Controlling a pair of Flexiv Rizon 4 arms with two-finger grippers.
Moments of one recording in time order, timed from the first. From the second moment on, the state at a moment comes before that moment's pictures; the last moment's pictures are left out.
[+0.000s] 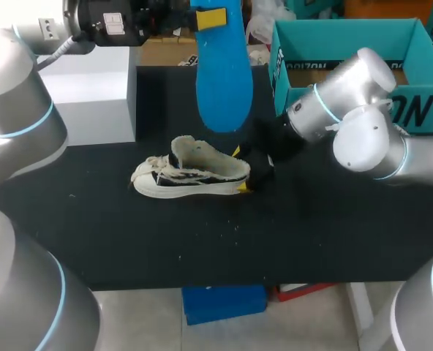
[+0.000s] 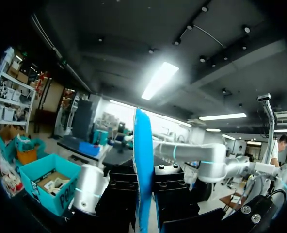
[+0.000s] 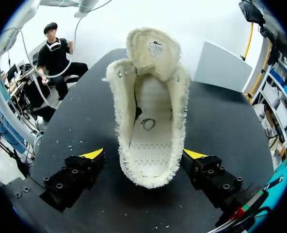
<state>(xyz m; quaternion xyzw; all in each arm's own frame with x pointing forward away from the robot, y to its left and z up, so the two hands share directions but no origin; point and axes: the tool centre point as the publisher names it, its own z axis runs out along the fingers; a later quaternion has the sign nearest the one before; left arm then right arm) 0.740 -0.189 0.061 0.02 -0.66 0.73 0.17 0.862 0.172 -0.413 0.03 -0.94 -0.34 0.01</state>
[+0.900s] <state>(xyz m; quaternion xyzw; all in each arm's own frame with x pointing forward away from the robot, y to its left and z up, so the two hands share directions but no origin) 0.740 -0.189 0.061 0.02 -0.66 0.73 0.17 0.868 0.182 -0.379 0.04 -0.99 -0.09 0.00</state>
